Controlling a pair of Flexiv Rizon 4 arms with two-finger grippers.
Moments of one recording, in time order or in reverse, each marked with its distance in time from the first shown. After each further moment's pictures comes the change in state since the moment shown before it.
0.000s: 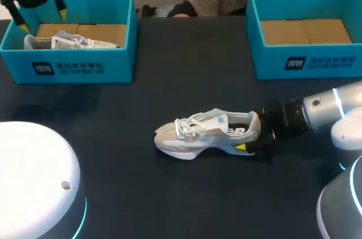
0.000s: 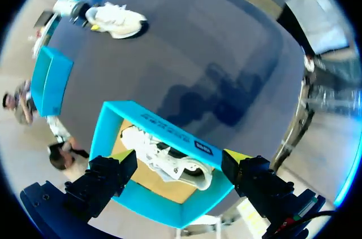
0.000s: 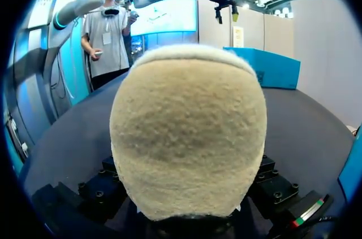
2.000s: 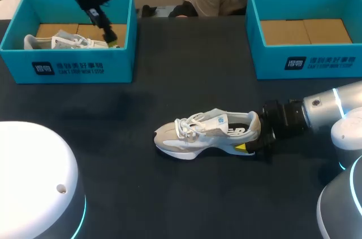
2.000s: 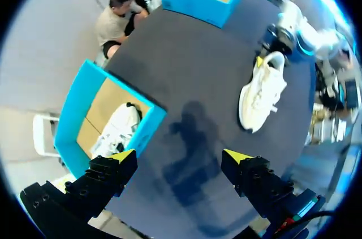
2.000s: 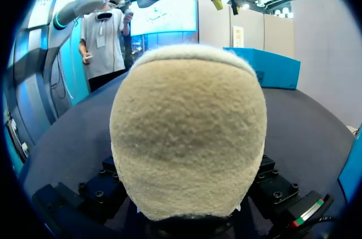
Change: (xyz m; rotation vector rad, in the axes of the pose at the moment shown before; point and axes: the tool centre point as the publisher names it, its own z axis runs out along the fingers) left arm -0.095 -0.138 0.000 0.041 -0.061 -1.626; right arm 0.000 0.000 0.000 0.000 0.000 0.000
